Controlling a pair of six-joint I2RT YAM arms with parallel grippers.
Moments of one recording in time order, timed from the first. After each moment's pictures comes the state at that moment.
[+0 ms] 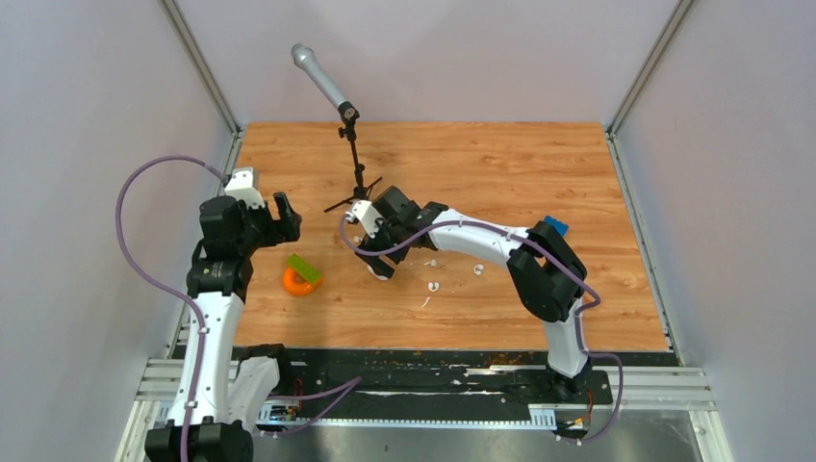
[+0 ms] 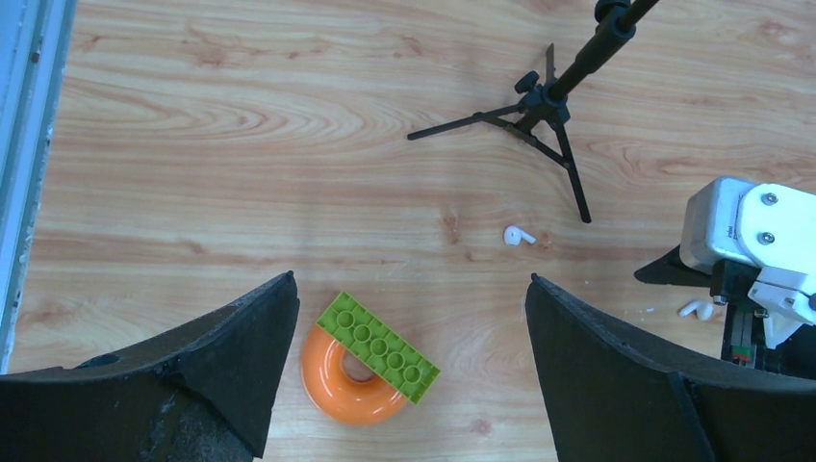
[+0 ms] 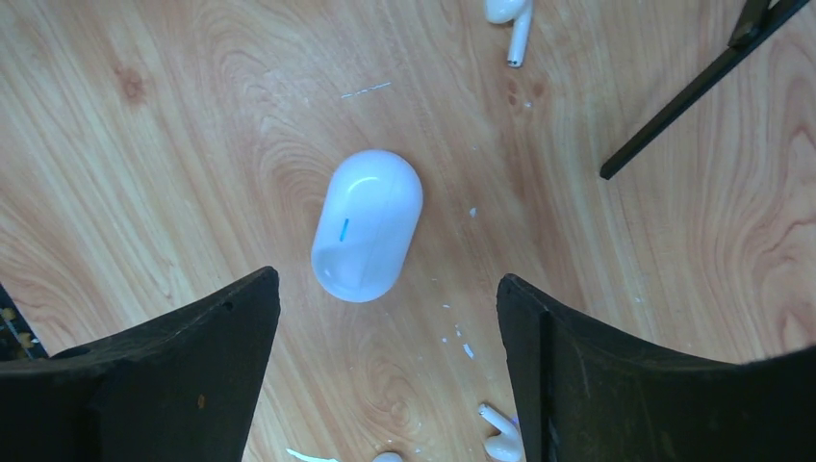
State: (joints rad) left arm 0.10 0.82 0.81 -0.45 0.19 -0.13; right arm 0.88 2.00 1.51 -0.46 -0.20 -0.22
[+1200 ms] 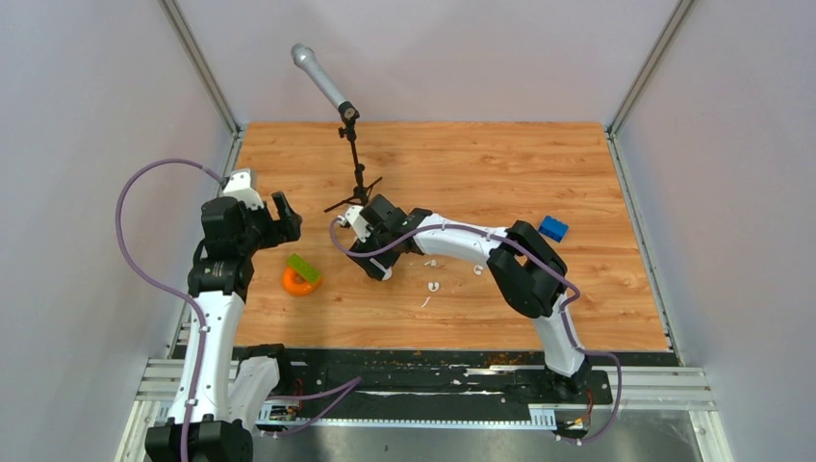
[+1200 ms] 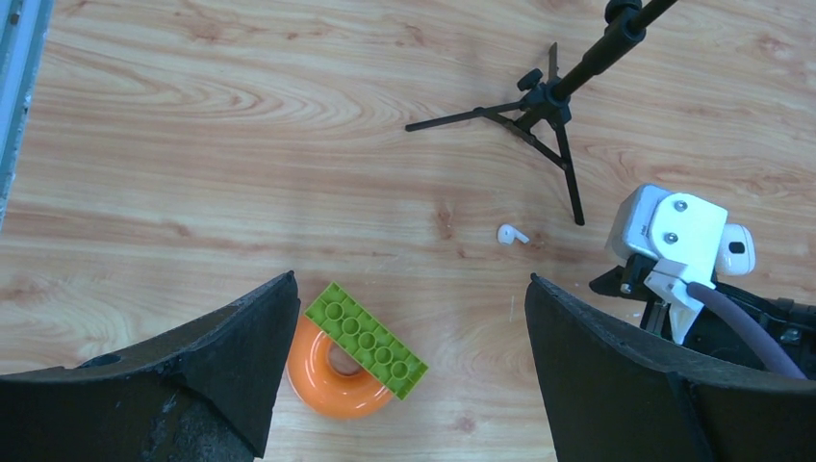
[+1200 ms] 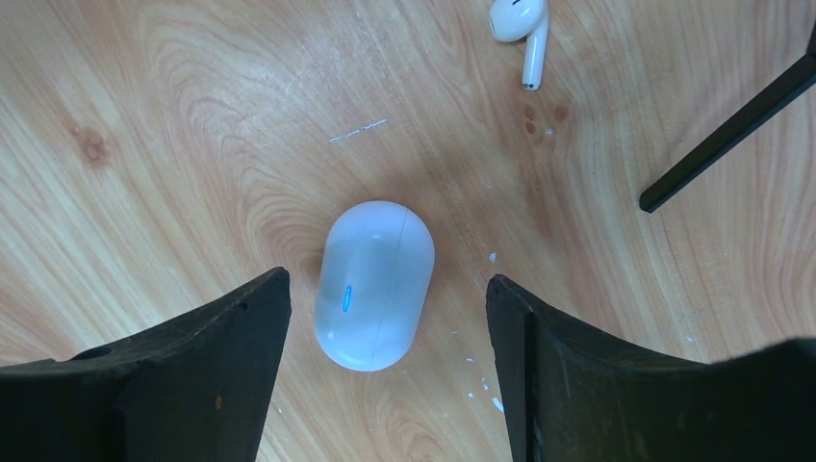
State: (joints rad) left arm 0.10 0.82 0.80 -0.45 0.18 -0.19; right arm 0.93 2.10 1.58 -0.45 -0.14 -0.11
